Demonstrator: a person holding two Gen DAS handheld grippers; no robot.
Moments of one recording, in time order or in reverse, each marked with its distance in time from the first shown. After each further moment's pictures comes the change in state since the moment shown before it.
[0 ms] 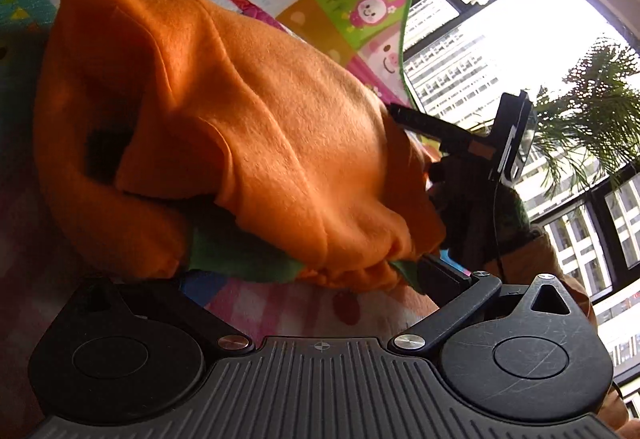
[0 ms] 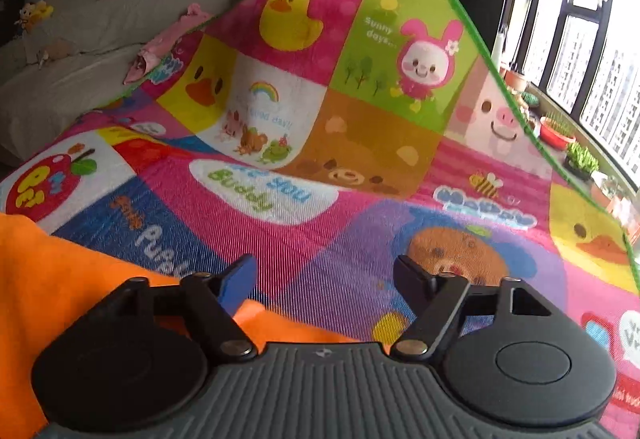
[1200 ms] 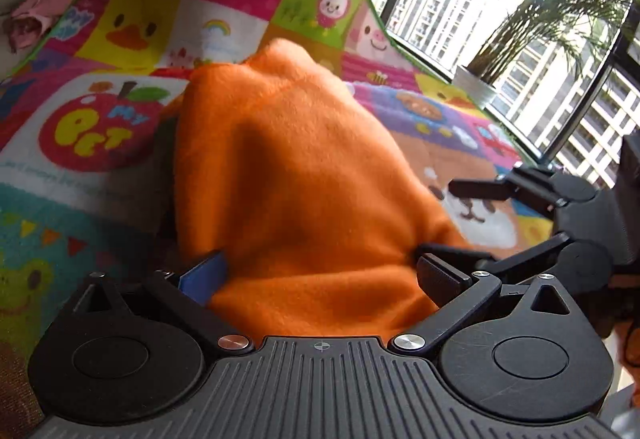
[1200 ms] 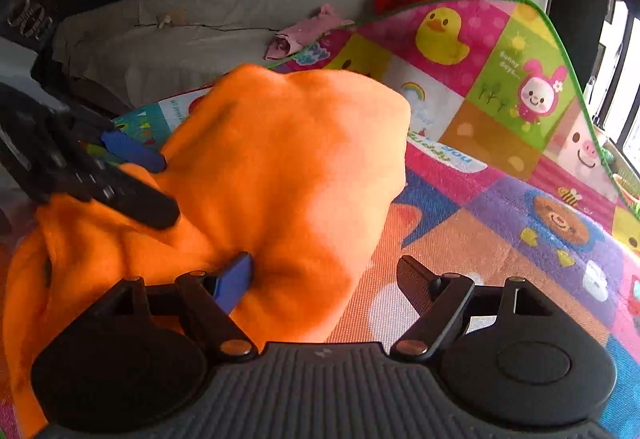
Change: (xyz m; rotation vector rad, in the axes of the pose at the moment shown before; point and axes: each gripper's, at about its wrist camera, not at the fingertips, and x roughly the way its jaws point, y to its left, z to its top) left arm -0.003 -0.024 0.023 0.525 0.020 0.205; right arm -0.127 0.111 -0.089 -0.280 -0.106 0.180
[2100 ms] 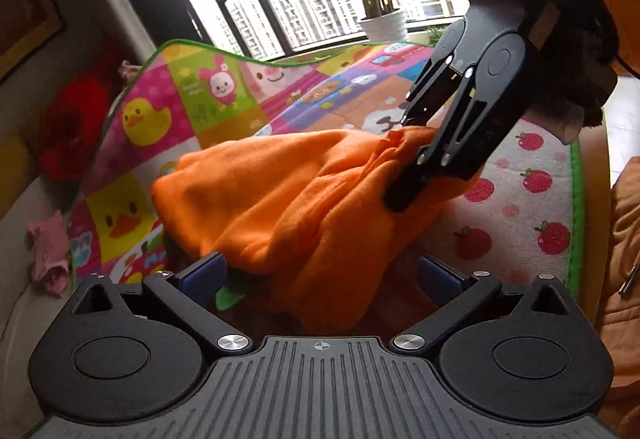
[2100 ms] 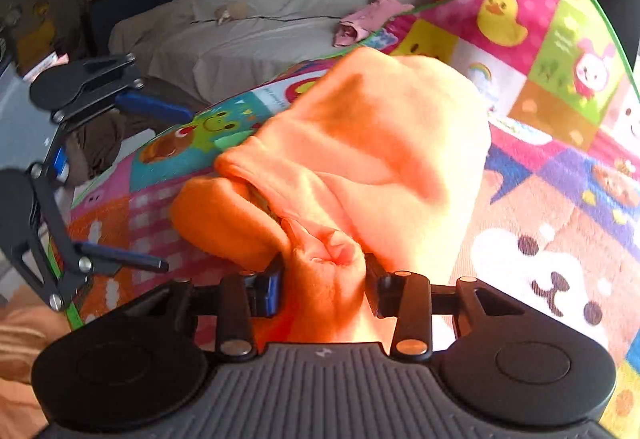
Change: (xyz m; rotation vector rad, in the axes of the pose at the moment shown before) left arm -0.075 -0.087 -0.073 0.796 -0.127 0.157; right arm -0.033 0.026 -0.015 0.138 0.095 0.233
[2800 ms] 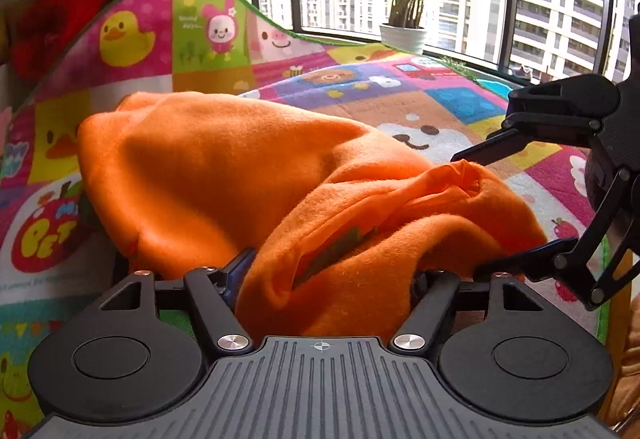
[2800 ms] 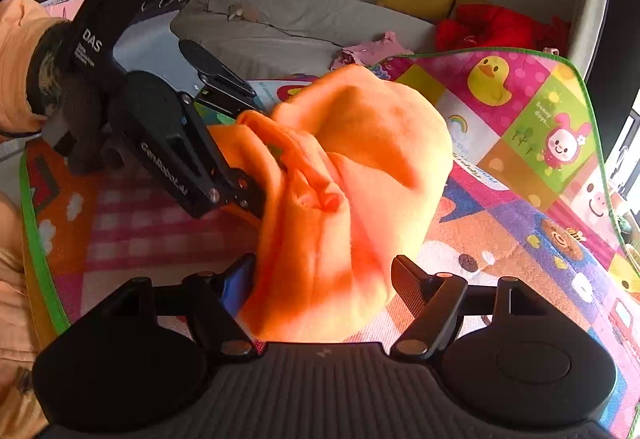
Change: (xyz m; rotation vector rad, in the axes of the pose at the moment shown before) left arm 0.082 0.038 0.004 -0.403 0.040 -0.196; right arm -0.020 0.012 -0.044 -0.317 -0.122 -0.184
